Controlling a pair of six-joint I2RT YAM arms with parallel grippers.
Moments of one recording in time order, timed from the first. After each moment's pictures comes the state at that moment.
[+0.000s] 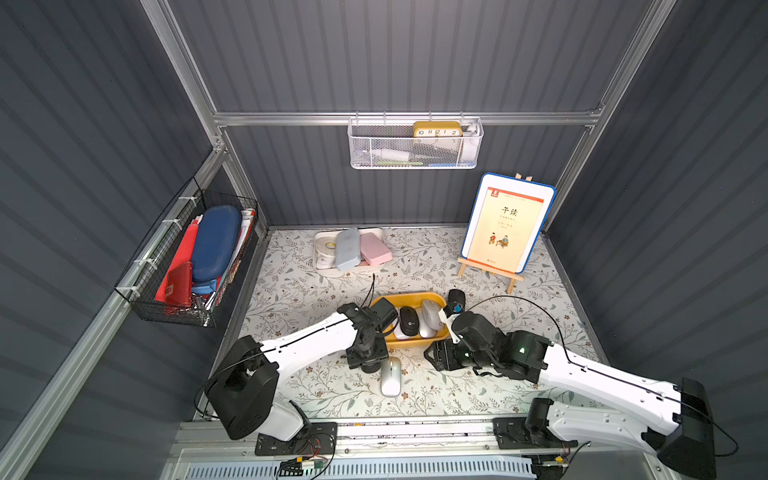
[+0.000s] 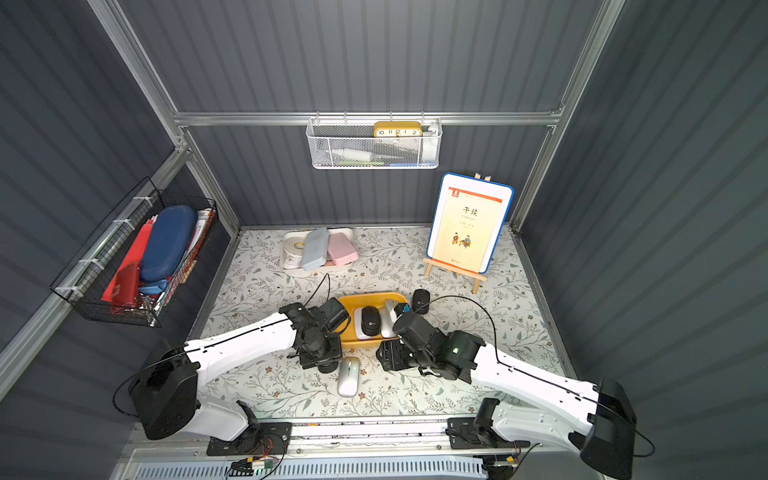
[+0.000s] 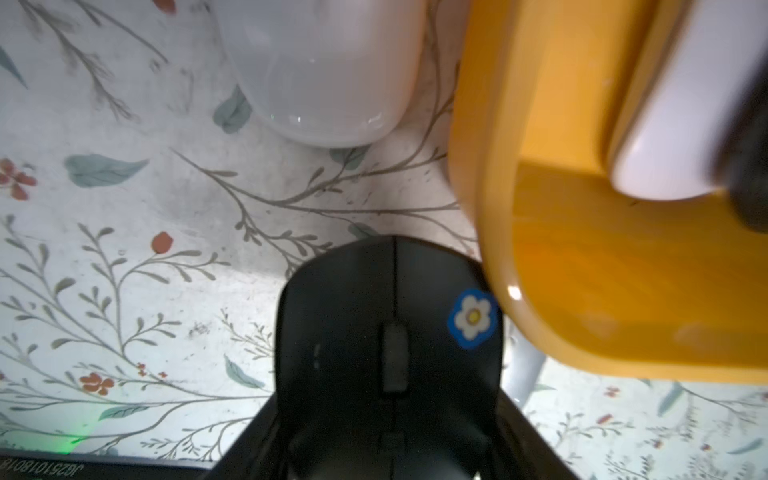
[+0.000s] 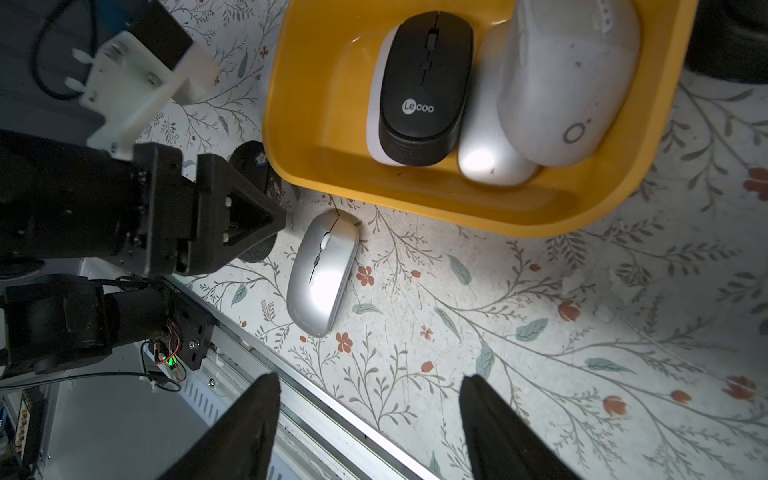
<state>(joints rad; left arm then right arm) -0.83 1.48 1.01 -0.98 0.01 -0.98 0.97 1.05 0.80 -0.62 0.00 0.76</state>
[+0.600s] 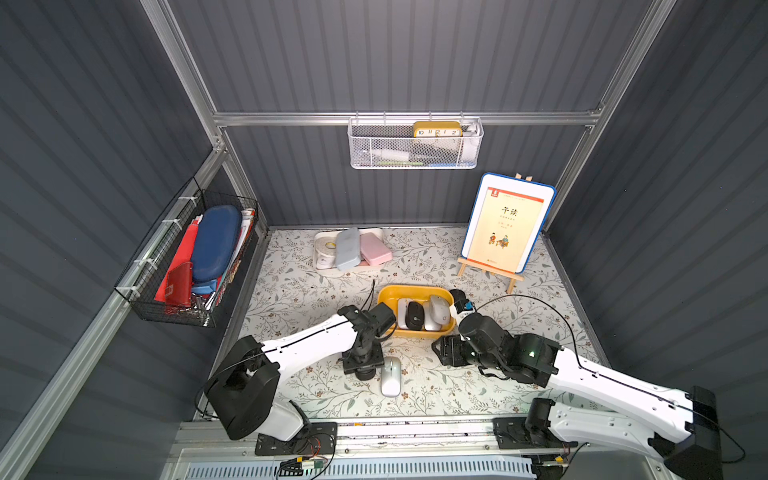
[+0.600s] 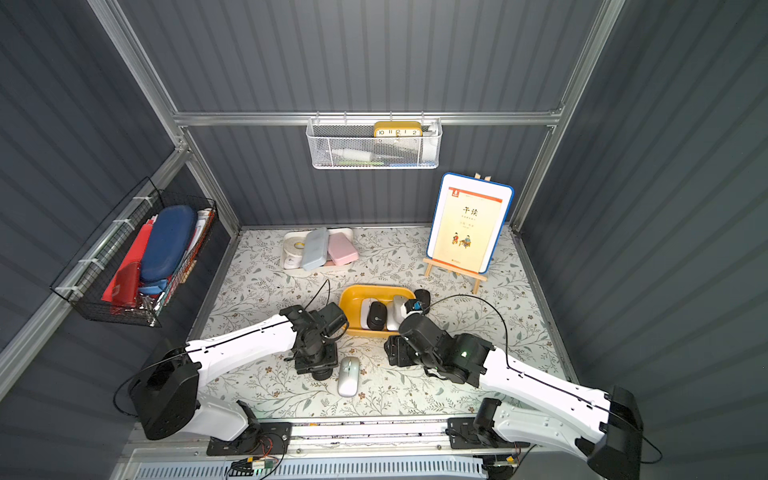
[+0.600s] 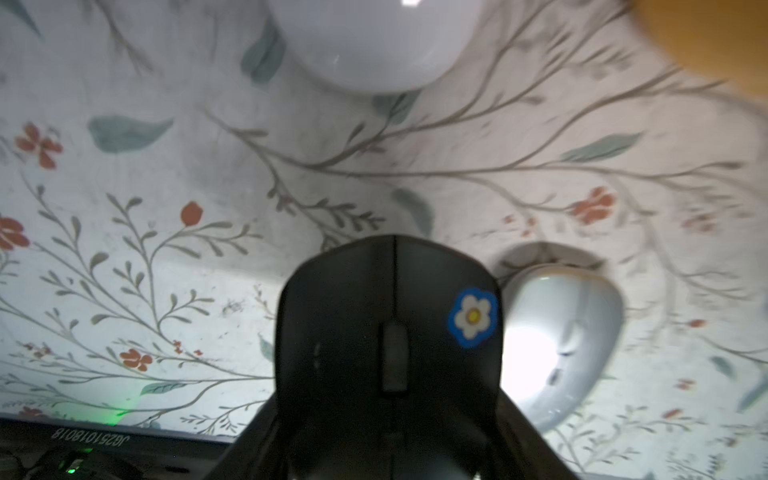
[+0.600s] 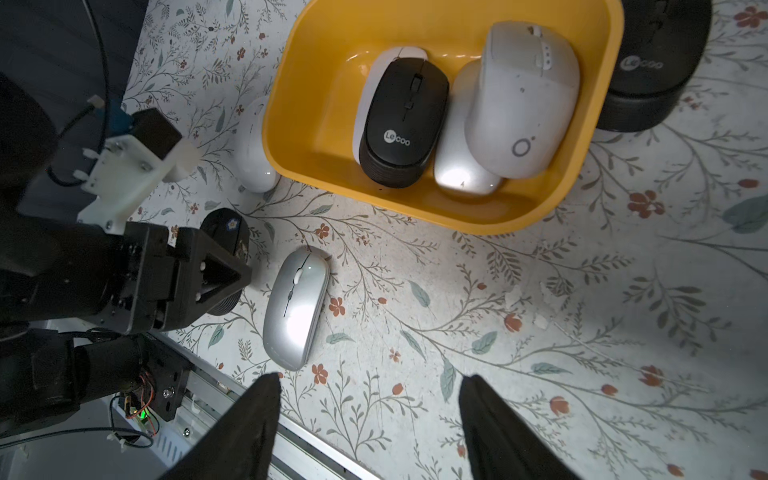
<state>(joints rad) -0.83 1.46 0.88 -1.00 0.04 -0.96 0.97 0.99 0.77 -0.63 0.12 0.79</state>
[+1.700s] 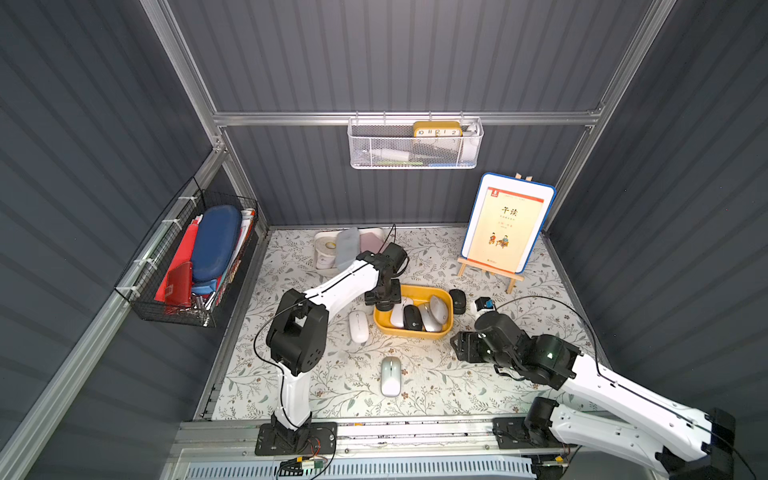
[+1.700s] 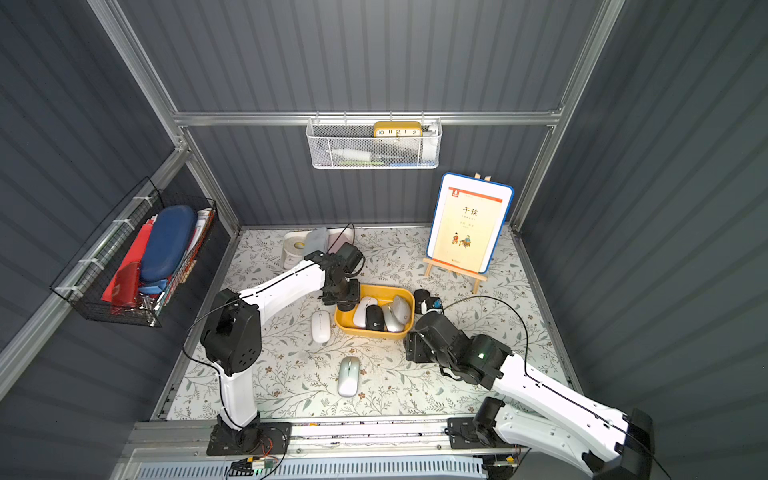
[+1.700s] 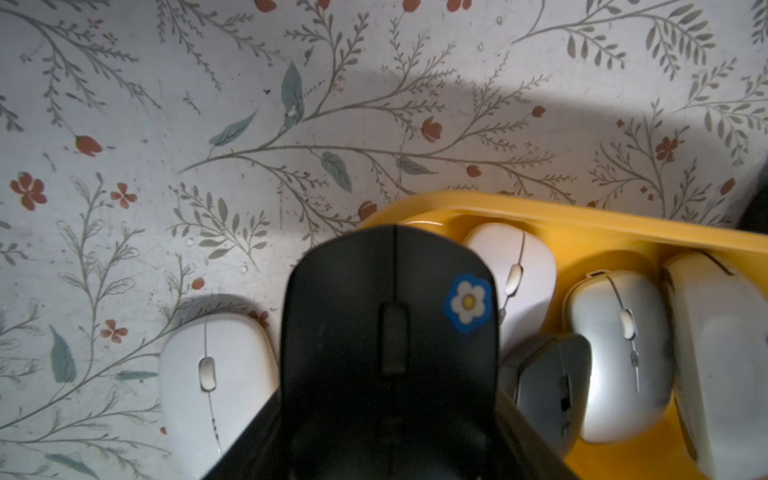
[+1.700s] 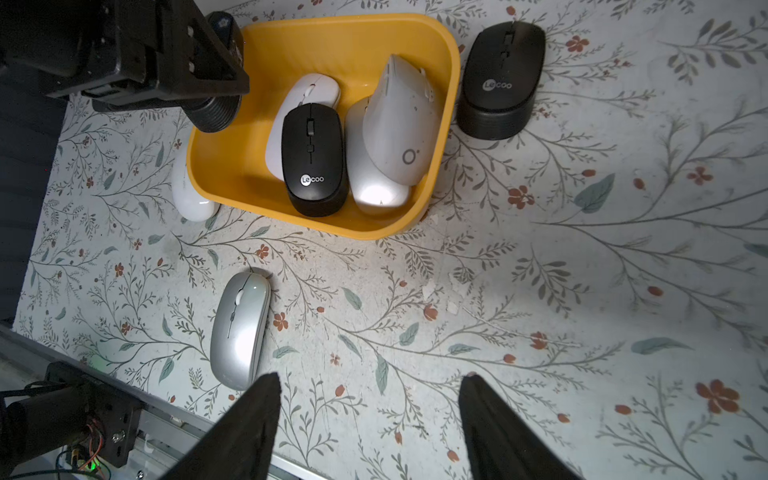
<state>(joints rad) -0.64 1.98 1.60 -0.94 -0.06 -0.57 0.86 0.89 0.77 -0.77 0.19 0.78</state>
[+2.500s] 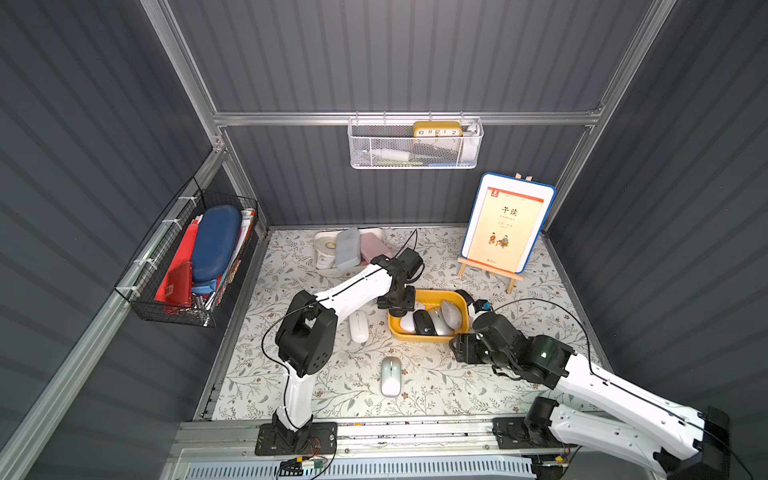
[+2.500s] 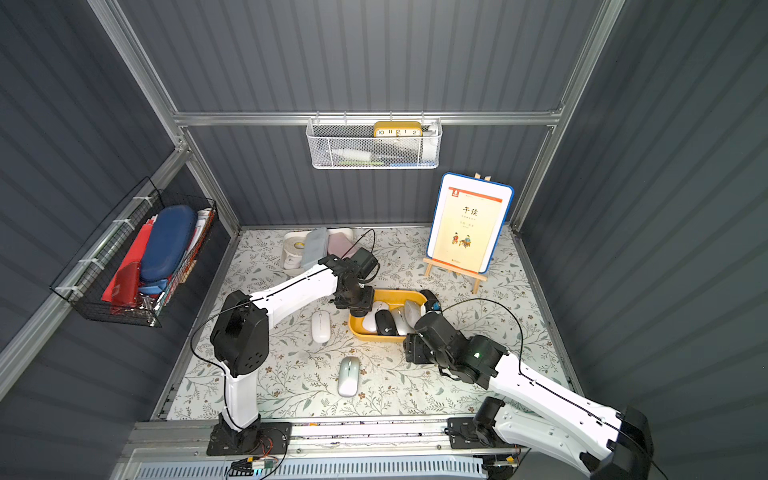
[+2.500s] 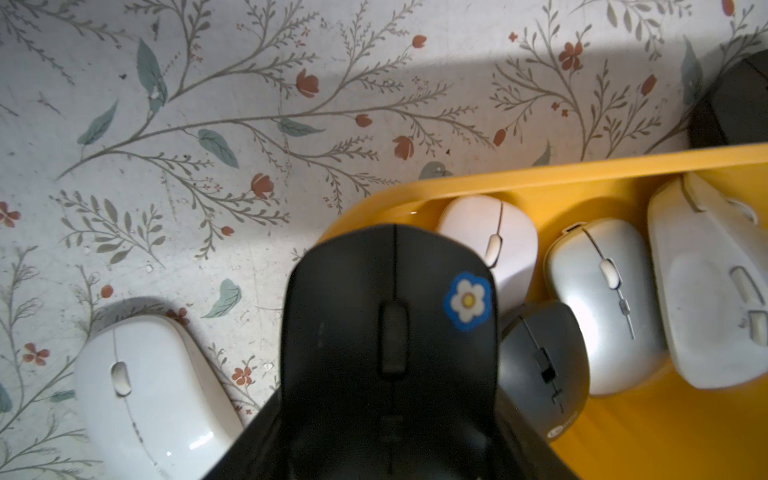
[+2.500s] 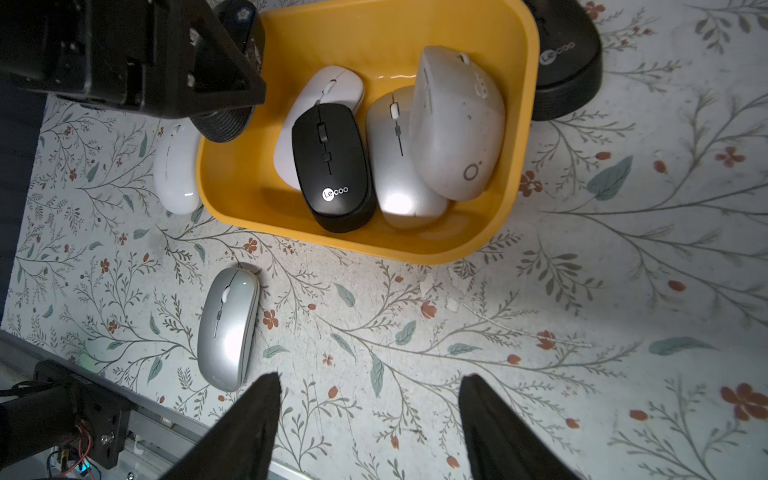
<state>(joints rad) -0.74 1.99 1.63 -0.96 -0.02 -0.52 0.84 0.90 0.71 -0.72 0.15 0.77</state>
